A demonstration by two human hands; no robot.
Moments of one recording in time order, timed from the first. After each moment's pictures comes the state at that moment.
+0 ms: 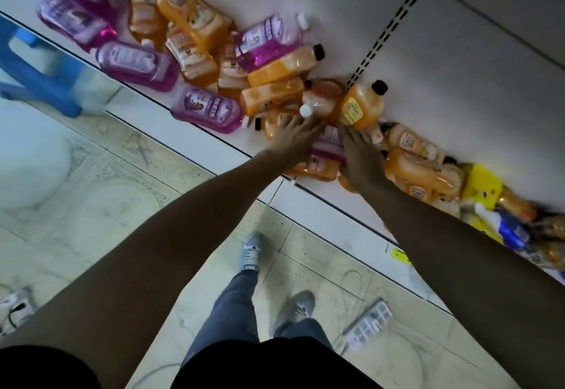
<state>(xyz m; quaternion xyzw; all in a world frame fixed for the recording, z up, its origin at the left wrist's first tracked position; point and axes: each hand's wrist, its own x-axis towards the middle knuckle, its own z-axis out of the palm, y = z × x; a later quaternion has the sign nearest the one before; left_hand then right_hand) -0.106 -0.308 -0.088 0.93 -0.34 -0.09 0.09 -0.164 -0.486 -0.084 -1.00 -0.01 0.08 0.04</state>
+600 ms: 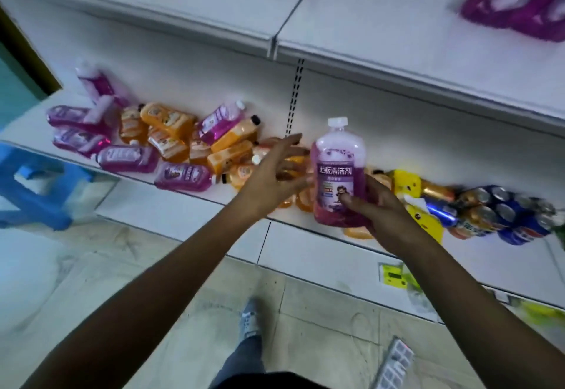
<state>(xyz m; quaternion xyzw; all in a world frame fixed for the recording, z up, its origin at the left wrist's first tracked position) -0.261 -0.299 0.106 0.72 -0.27 -0.17 0.61 -0.364 -0.500 0.104 -0.69 0.10 0.01 0.71</state>
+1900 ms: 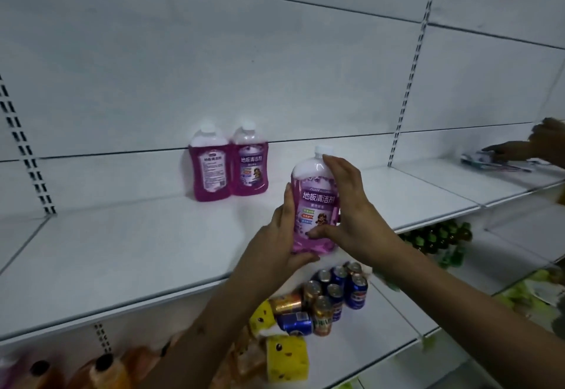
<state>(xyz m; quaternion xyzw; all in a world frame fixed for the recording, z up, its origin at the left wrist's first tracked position) -0.332 -0.611 0.286 0.67 -0.63 -0.01 0.39 -0.470 -0.714 0.333 -0.91 0.16 -0.37 0.12</state>
